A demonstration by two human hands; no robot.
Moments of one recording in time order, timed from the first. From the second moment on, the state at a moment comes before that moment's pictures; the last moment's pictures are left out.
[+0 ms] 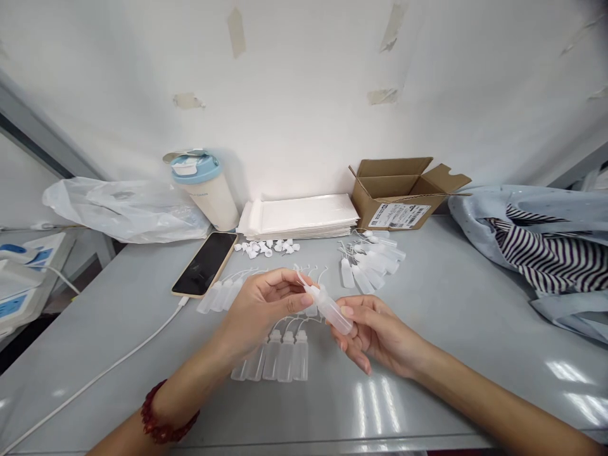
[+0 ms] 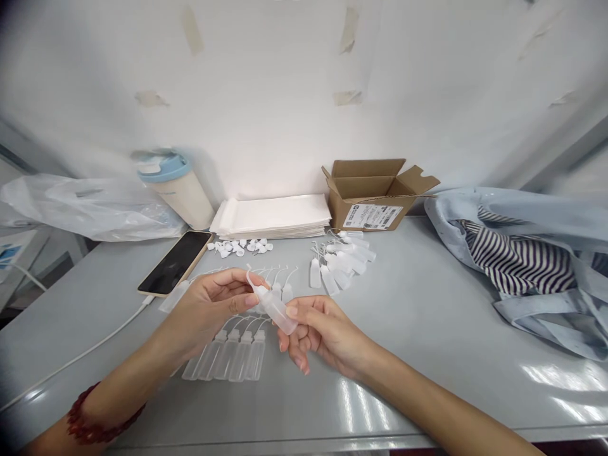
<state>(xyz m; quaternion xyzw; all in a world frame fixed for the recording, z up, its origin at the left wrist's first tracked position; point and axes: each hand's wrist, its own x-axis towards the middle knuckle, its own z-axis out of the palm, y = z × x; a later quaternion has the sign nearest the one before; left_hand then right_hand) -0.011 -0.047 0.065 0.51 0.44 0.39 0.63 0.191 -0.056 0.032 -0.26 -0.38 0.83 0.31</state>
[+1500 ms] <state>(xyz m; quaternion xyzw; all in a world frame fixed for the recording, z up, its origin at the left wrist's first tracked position) -0.001 -0.067 0.057 0.79 0.41 0.23 0.39 0.208 -0.058 0.054 -0.40 -0.77 0.43 0.25</state>
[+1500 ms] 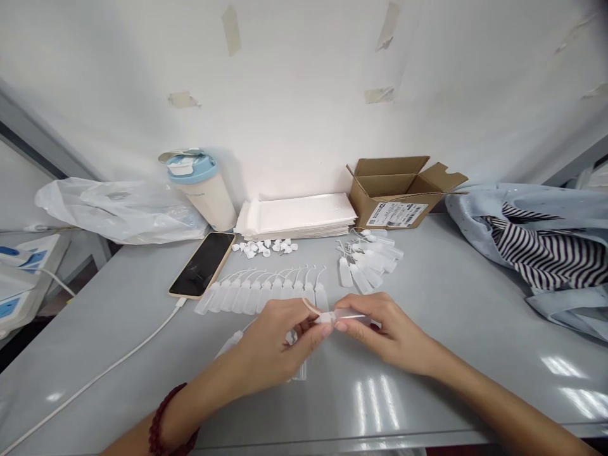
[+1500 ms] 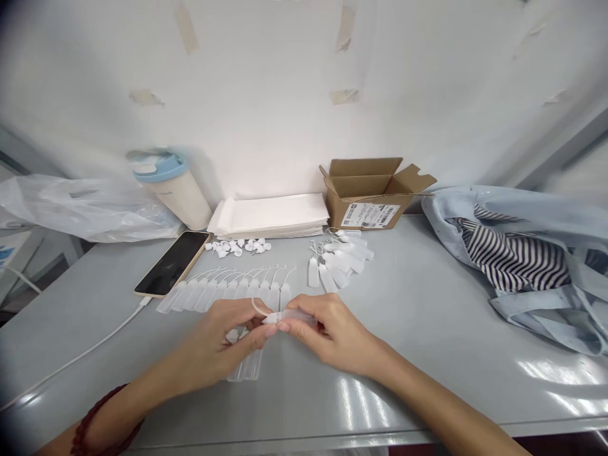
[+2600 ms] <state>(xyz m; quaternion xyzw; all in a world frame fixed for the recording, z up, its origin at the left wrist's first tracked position) 0.002 -0.066 0.051 0.80 0.41 0.22 0.37 0.206 -0.056 0.050 -0.42 -0.69 0.54 0.23</state>
